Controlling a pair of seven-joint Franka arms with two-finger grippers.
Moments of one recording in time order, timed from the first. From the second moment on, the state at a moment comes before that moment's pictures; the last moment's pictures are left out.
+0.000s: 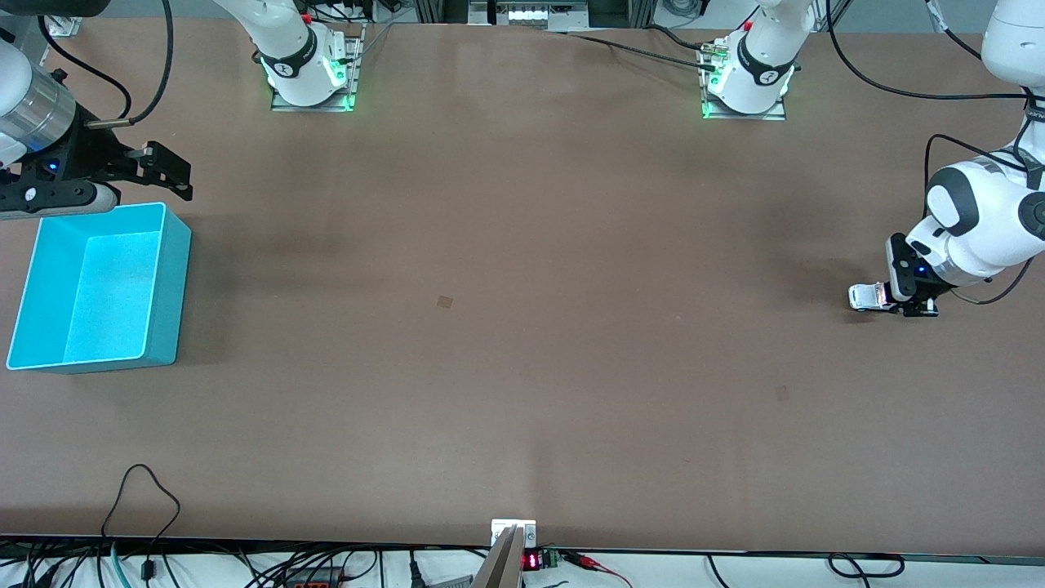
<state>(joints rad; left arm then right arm) 0.47 0.46 -0.05 -2.15 0.13 2.64 1.93 0.09 -0.01 0.01 -1.65 -0.02 1.60 0.01</state>
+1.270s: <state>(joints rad) 0.26 0.43 -0.15 -1.51 0.15 1.54 1.35 0.09 -0.01 0.01 -1.65 -0.02 1.60 0.01</state>
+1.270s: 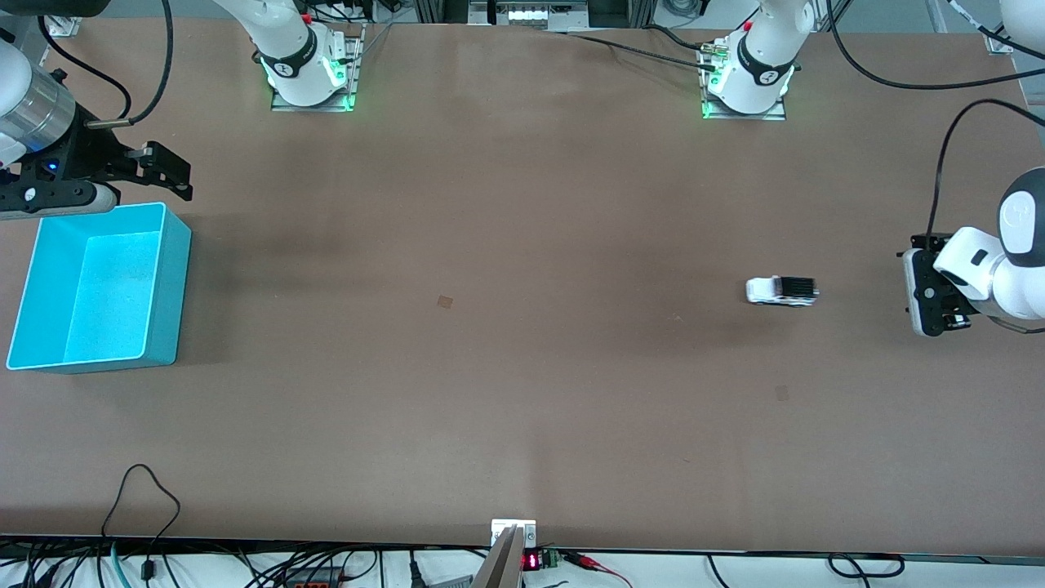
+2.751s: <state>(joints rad) 0.06 -0.01 -0.08 -1.62 -0.01 1.53 -0.11 0.09 -0.01 0.01 -1.65 -0.02 1.60 0.01</state>
